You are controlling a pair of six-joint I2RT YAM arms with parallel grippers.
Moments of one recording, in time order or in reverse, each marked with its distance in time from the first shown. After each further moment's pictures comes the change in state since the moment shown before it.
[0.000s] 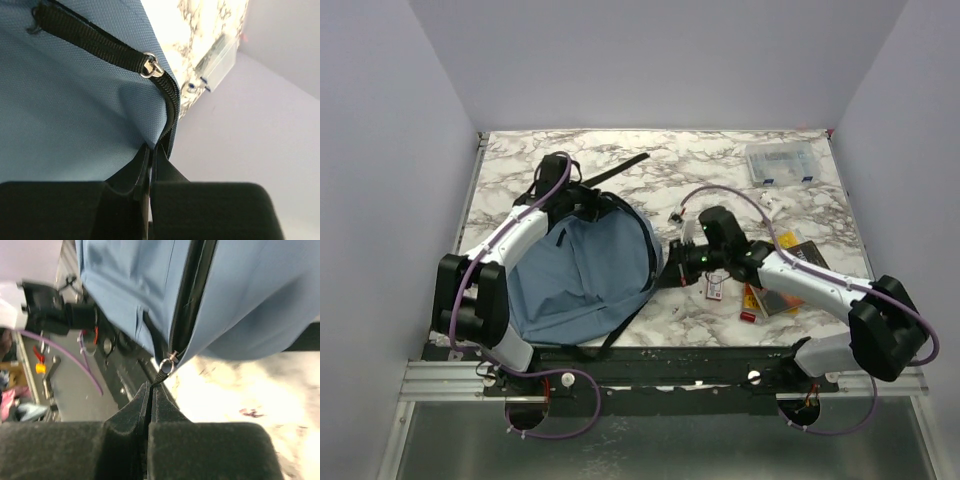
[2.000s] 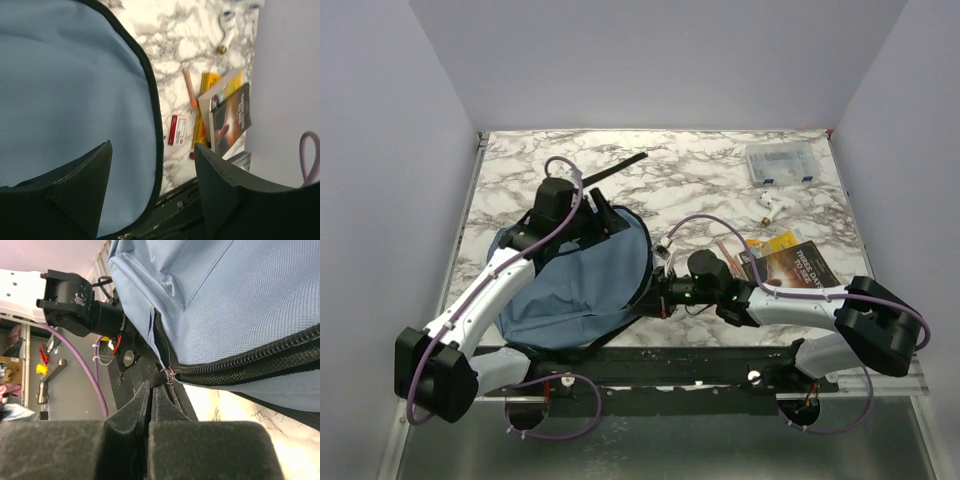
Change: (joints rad) left arm -0.090 -0.414 -0.188 -0.053 -0.122 0.607; right arm 0.328 0.016 -0.276 0.610 0.196 0.164
